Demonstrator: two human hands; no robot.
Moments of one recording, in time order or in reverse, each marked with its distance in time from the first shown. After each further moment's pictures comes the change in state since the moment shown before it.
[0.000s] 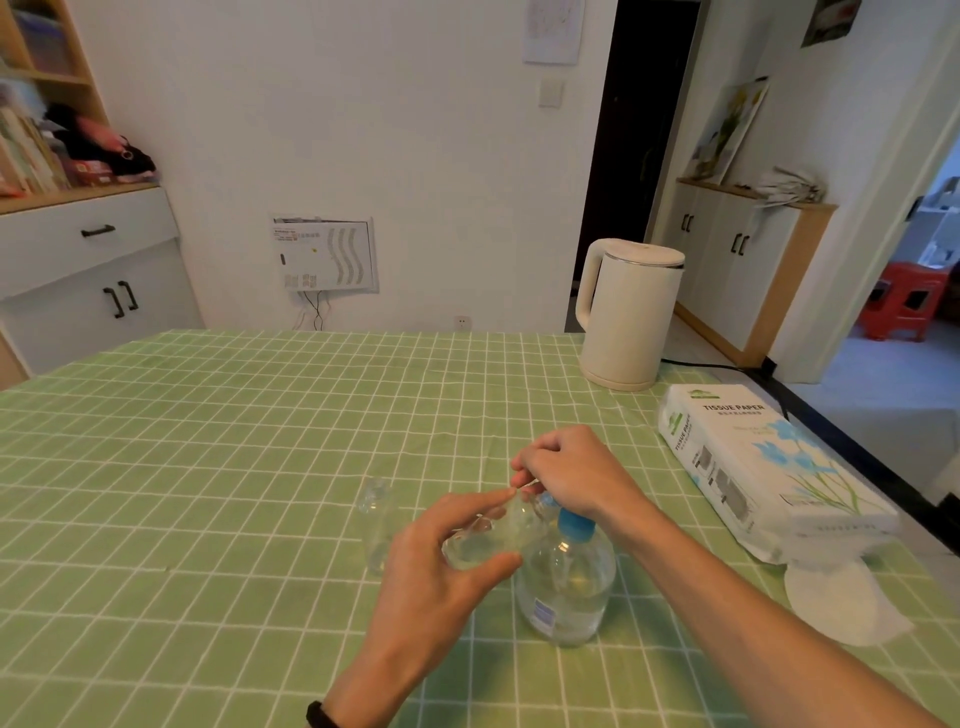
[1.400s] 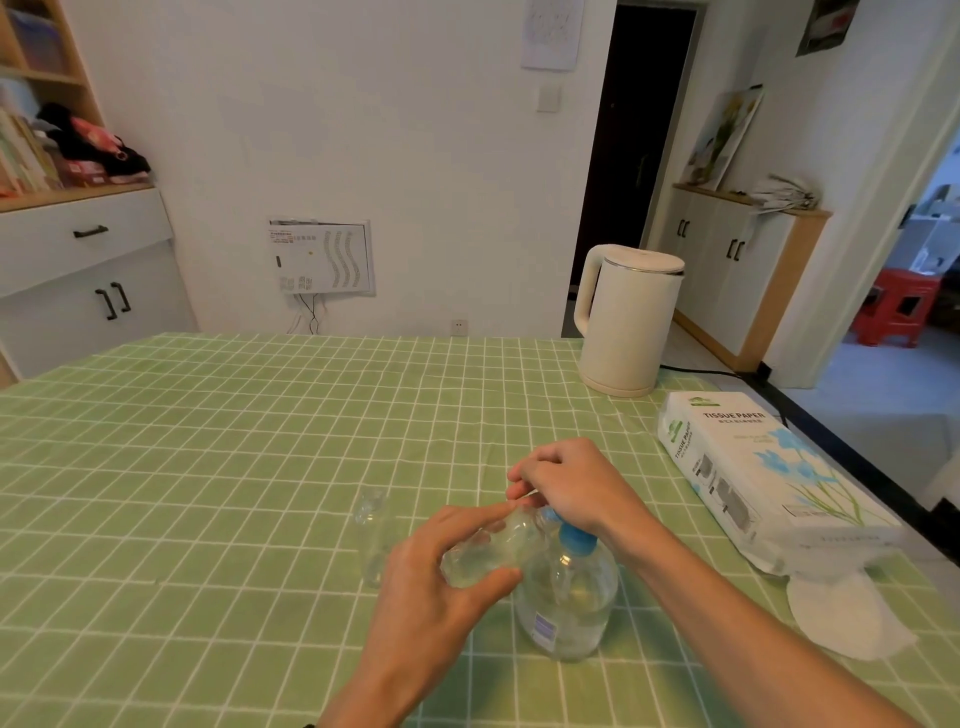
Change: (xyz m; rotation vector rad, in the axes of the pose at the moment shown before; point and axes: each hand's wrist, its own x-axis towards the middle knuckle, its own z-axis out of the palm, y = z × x) left_hand 0.001 -0.006 -0.001 0.079 -0.016 0.039; right_hand 0.006 0.006 0.001 0.077 -0.025 0.016
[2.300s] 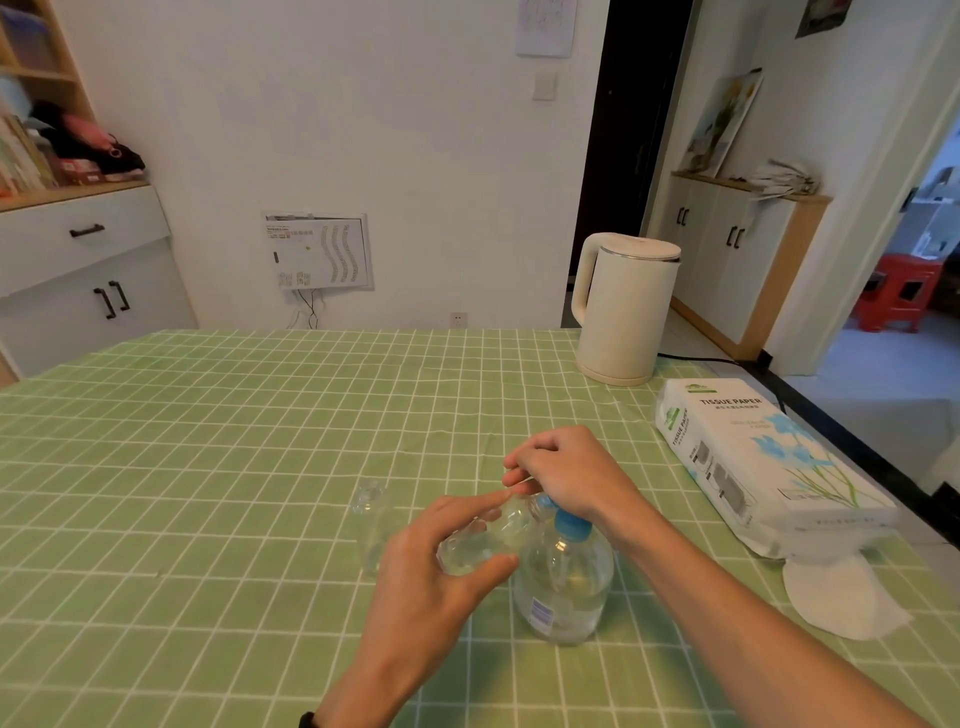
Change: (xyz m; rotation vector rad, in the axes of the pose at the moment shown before) left_hand -0.002 -0.001 0.000 0.016 0.012 0.023; right_hand -0.002 0.000 0.001 0.013 0.019 -0.013
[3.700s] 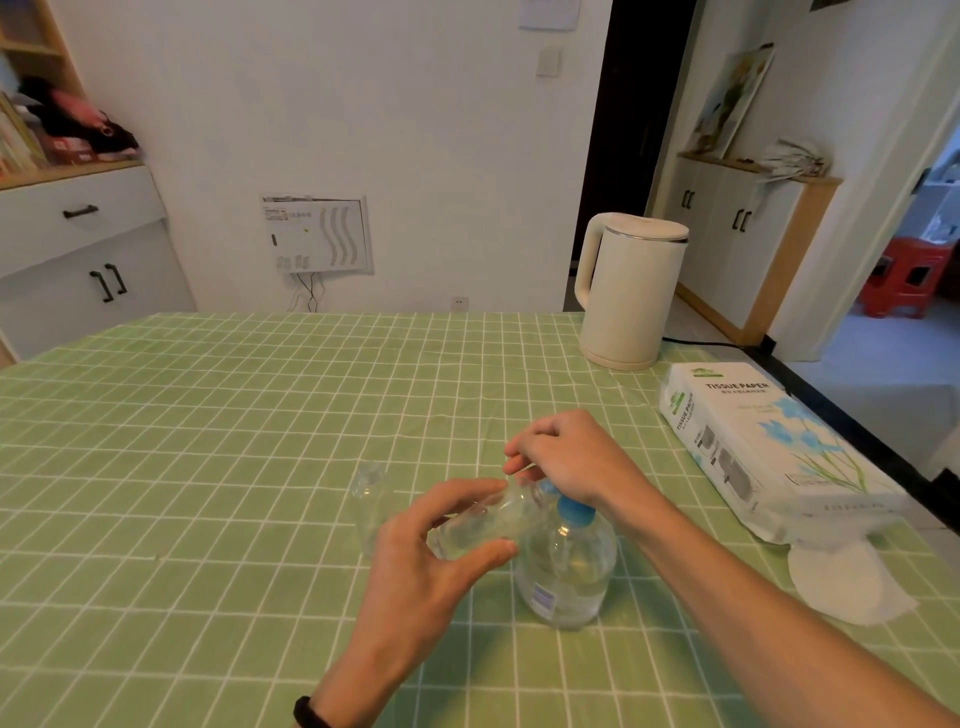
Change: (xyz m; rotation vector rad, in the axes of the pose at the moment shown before) left_hand -0.001 -0.004 -0.003 -0.142 0.006 -0.019; right_hand 0.003 0.001 0.000 -0.050 -0.032 -0.011
